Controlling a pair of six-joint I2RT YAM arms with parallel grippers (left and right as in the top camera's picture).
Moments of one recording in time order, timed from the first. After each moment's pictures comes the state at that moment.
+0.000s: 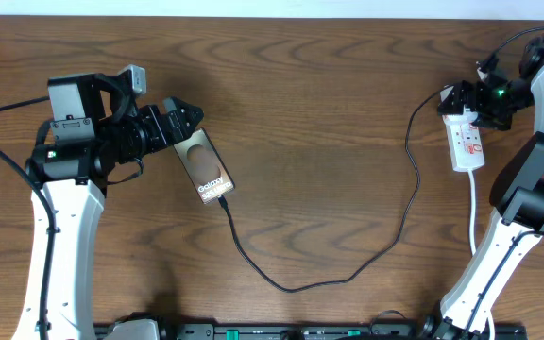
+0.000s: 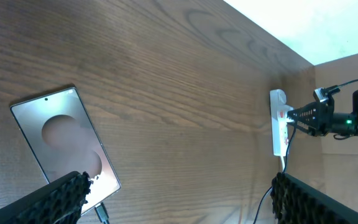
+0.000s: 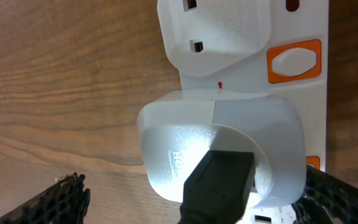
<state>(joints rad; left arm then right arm) 0.12 1.34 1.19 -0.73 0.64 -0.33 -0.38 2.43 2.16 -1.28 -0.44 -0.21</state>
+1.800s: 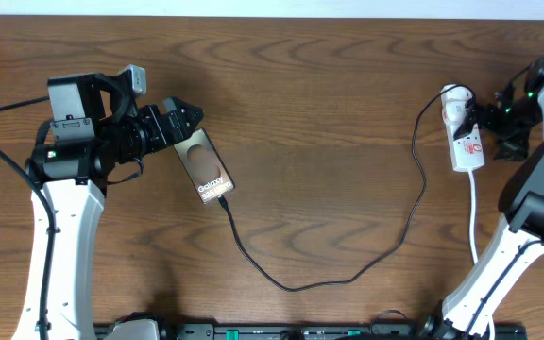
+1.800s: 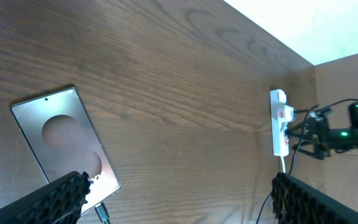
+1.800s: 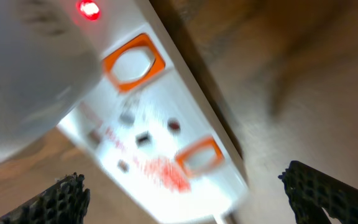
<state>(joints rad) 0.12 1.34 1.19 -0.73 0.64 -0.33 -0.43 2.34 2.00 -1.31 -0.17 0.04</state>
